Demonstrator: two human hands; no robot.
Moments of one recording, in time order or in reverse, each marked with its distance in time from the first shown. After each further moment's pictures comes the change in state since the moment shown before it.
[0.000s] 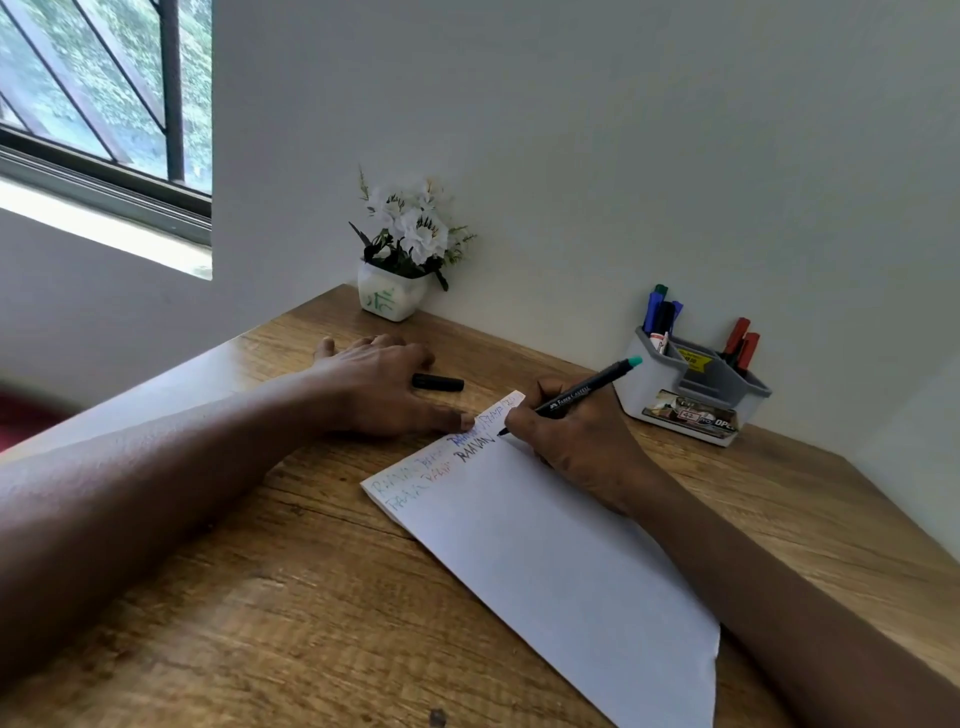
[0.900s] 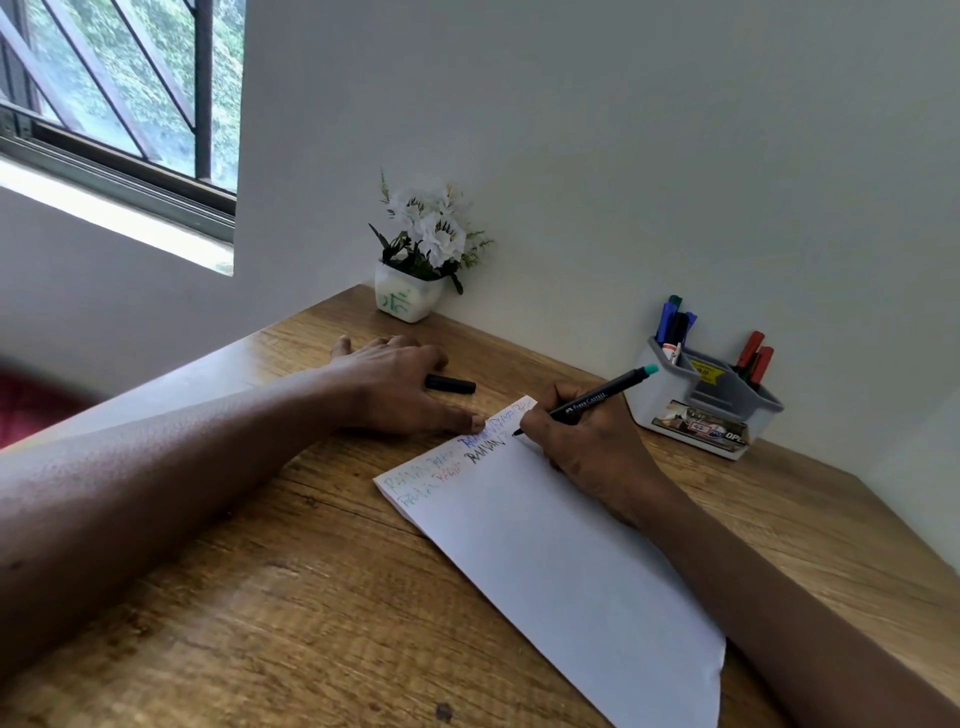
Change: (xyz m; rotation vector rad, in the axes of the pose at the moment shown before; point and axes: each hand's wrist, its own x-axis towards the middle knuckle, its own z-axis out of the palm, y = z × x) left_hand -0.003 0.003 -0.001 -0.011 -0.006 0.000; right_hand 0.003 0.006 -0.002 -0.004 0.020 0.019
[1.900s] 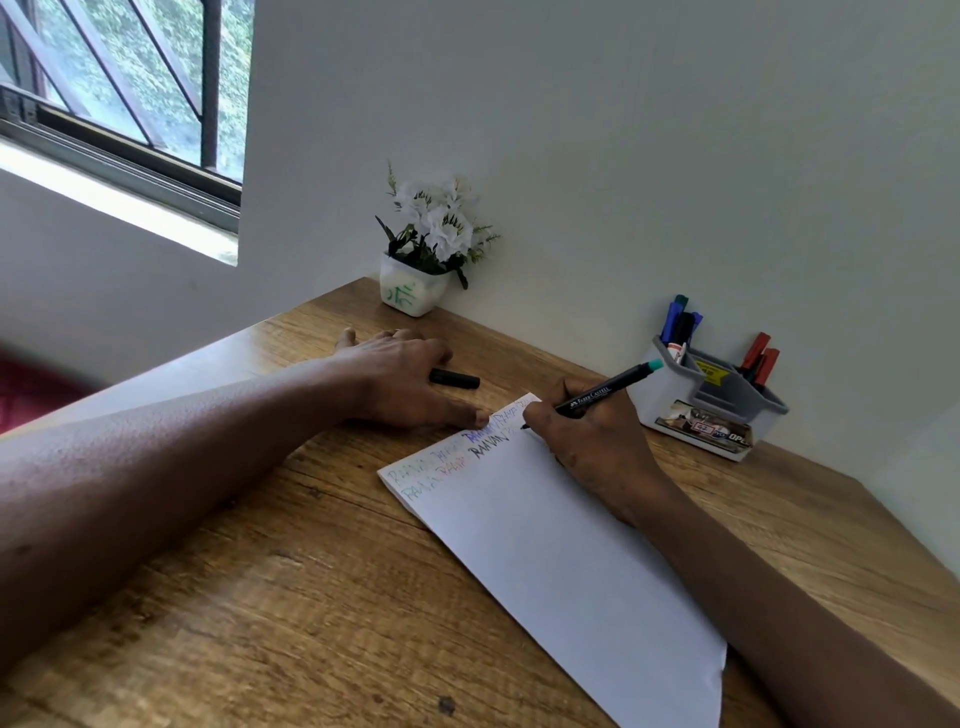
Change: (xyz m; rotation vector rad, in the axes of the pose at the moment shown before) left_hand 0.003 -0.002 0.001 -0.012 0.002 -0.001; right_hand 0.000 -0.003 0.004 -0.076 0.095 0.024
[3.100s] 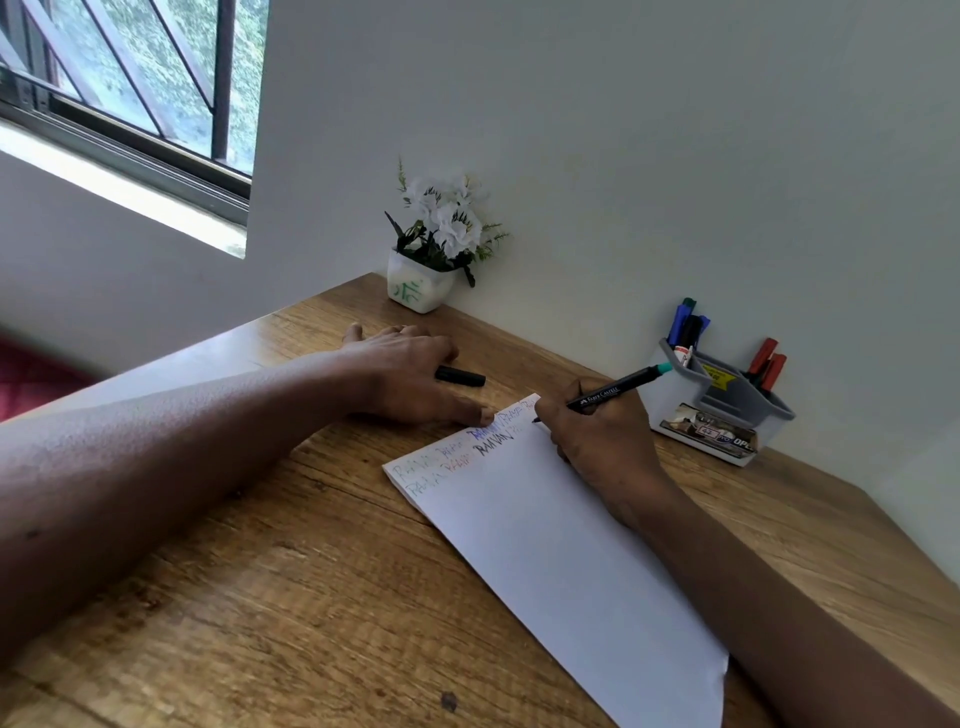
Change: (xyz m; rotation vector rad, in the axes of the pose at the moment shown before) left_hand -0.003 0.002 -0.001 -0.017 0.001 0.003; right_hand 0.002 0.001 0.003 0.011 0.118 0.121
